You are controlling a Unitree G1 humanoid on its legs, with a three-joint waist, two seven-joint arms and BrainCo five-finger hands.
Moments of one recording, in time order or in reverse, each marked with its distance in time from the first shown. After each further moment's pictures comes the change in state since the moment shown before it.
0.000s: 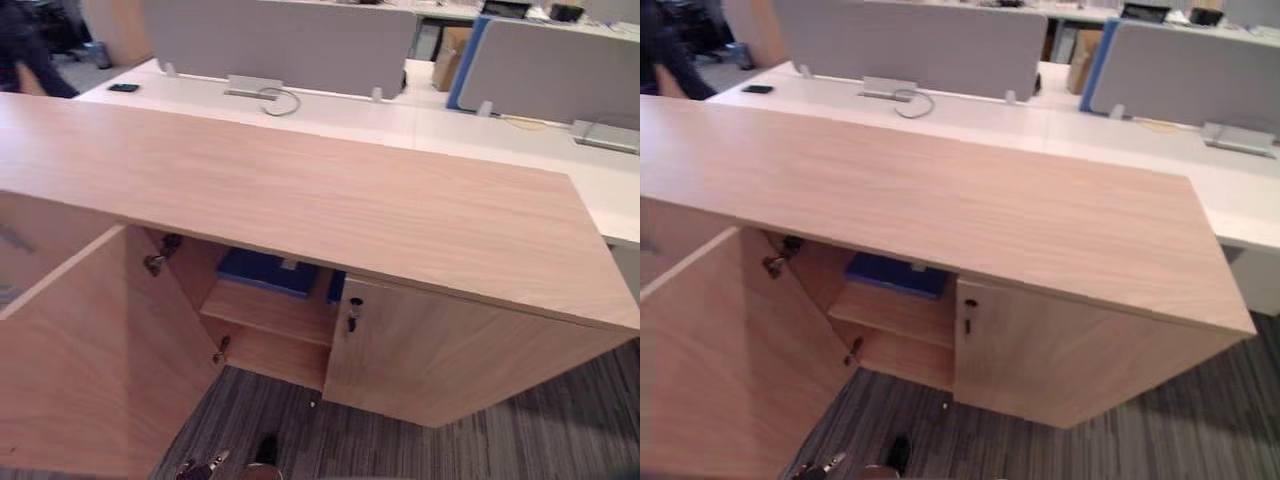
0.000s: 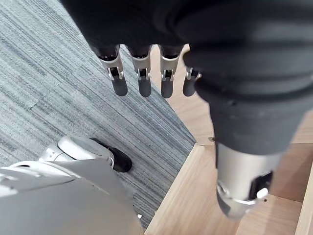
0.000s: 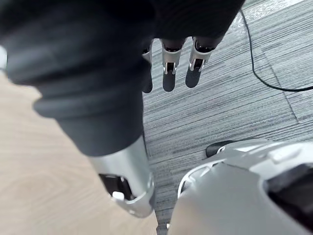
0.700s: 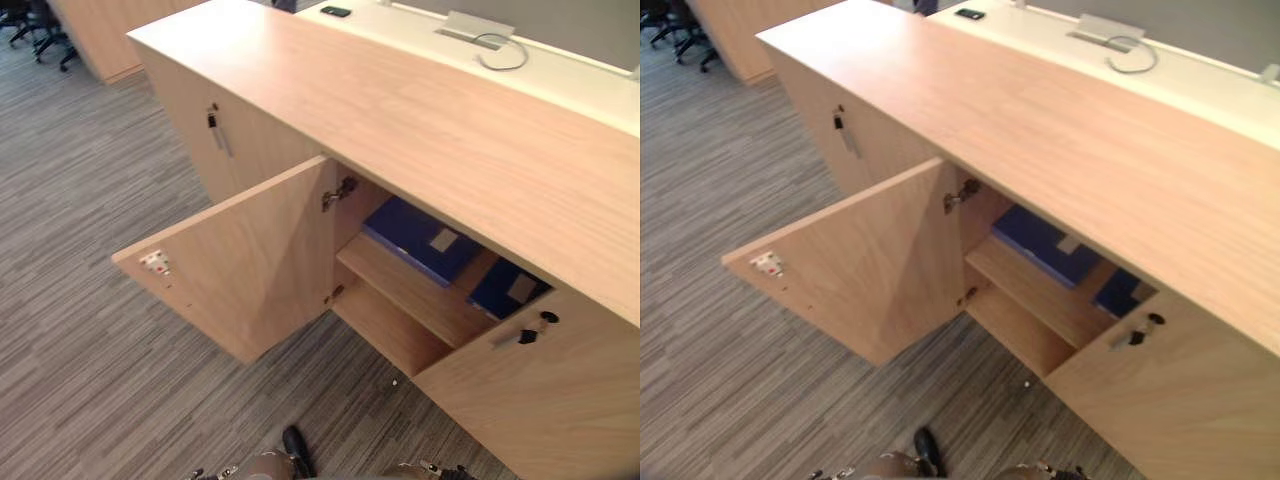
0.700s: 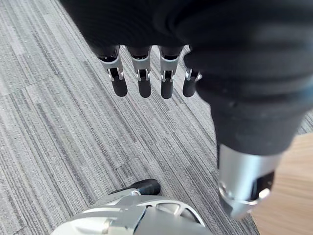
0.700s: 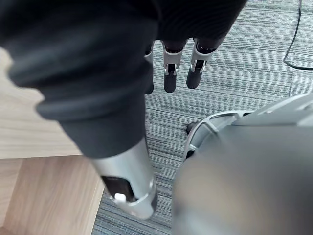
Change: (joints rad) left arm -0.002 0.013 -0.073 0.080 0.068 0.021 0.004; right arm -0.100 -0.039 -0.042 0.052 -0.029 0.022 -0.018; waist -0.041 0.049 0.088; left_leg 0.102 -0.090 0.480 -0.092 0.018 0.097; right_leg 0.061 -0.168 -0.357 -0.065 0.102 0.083
